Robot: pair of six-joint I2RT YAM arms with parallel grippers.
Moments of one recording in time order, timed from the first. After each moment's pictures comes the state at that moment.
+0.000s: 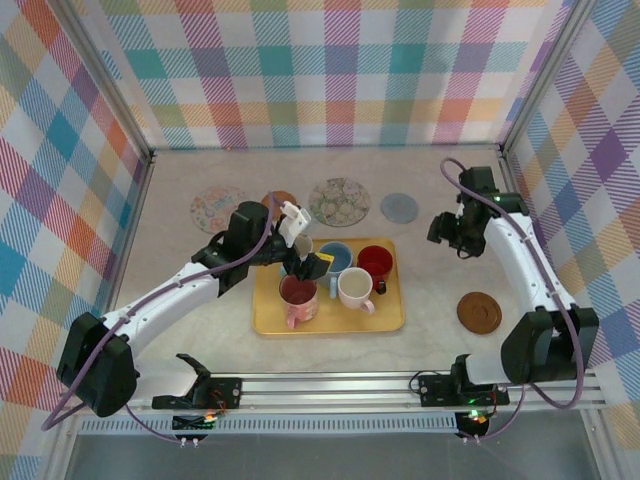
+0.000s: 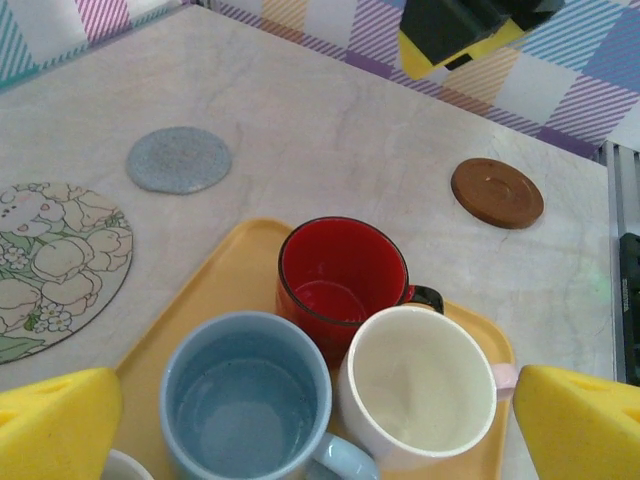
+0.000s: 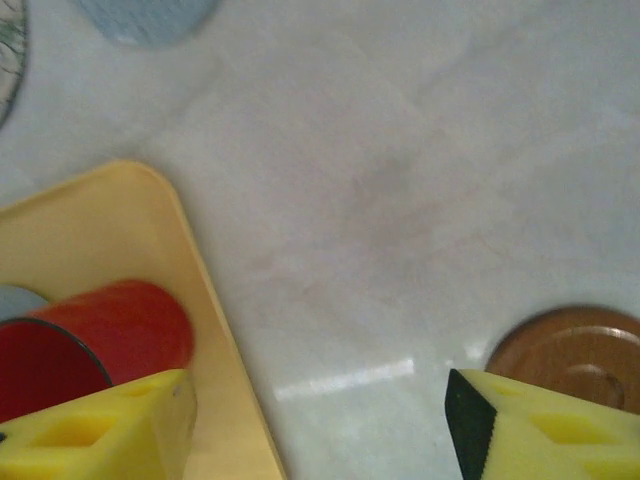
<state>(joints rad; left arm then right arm) -0.60 1.26 0.87 -0.08 0.52 0.11 0.07 1.37 1.24 -1.10 -0.03 0.40</state>
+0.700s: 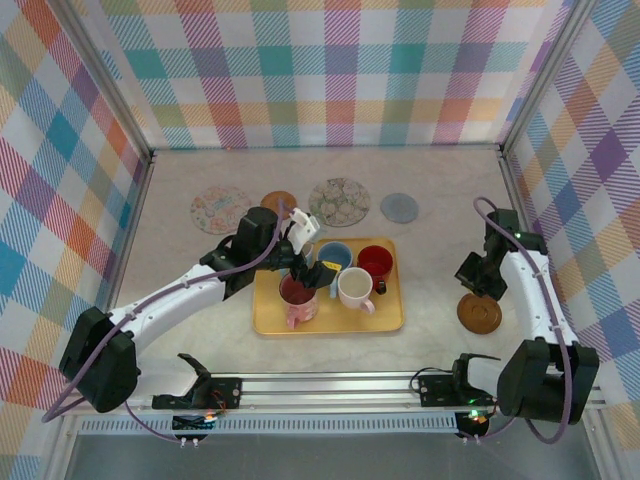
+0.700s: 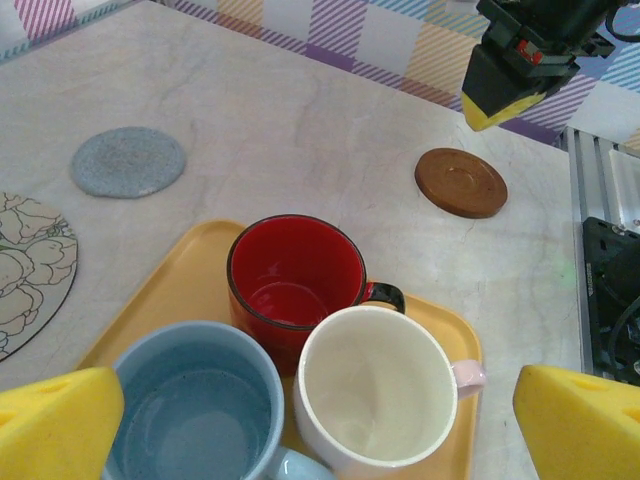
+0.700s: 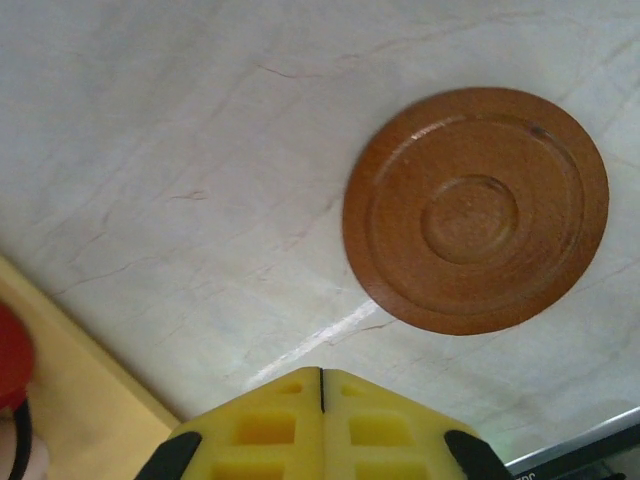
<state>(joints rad) -0.65 1.29 0.85 -0.04 0.53 0.10 -0.15 1.19 0.93 -1.16 -0.03 0.53</state>
